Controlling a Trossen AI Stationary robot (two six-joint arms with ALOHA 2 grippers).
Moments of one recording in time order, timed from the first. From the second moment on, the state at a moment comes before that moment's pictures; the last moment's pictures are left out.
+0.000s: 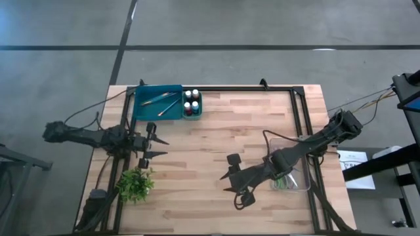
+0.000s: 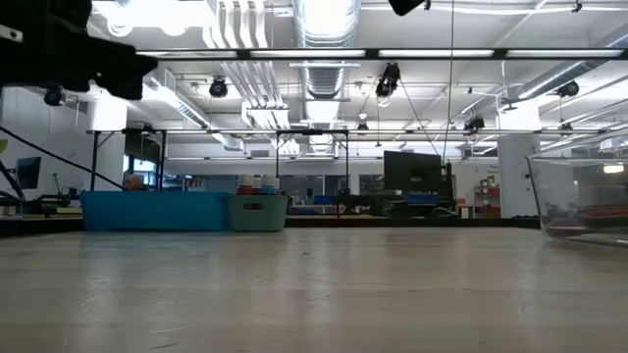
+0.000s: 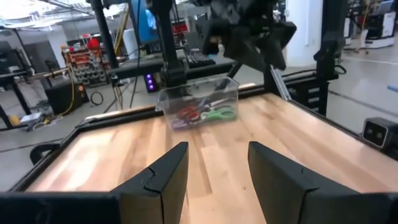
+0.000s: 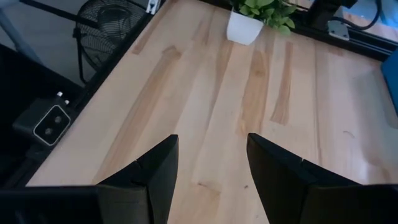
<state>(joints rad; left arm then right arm) -0.14 0.28 0.09 0.15 0.02 0.17 0.48 1.59 1.17 -0.22 0.21 0.03</state>
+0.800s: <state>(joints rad) -0.11 0.02 0.01 0.01 -0.01 0.20 0.50 1.59 1.17 -0.20 0.21 0.01</state>
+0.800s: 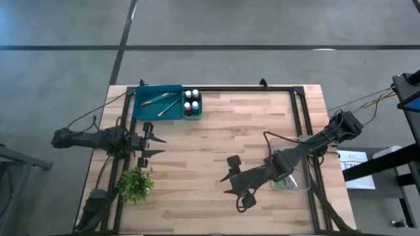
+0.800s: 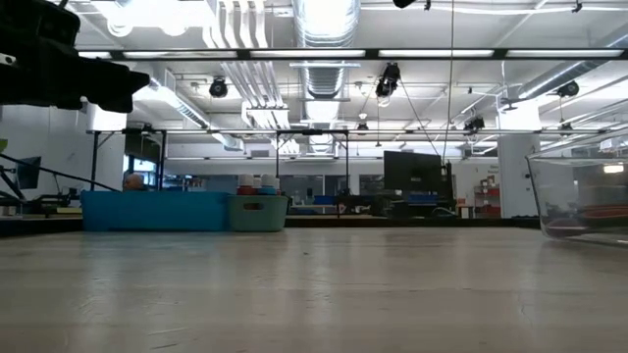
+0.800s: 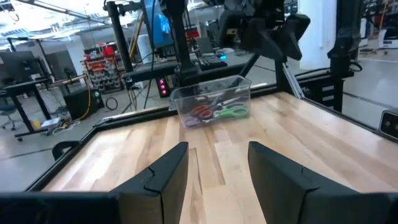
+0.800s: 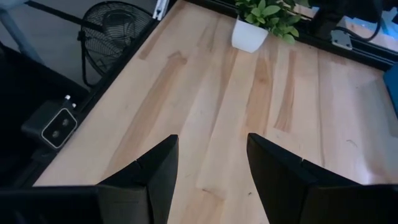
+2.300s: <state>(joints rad) -0.11 0.05 0.01 0.00 -0.01 0.20 0.44 0.29 0.04 0.40 0.03 -0.17</state>
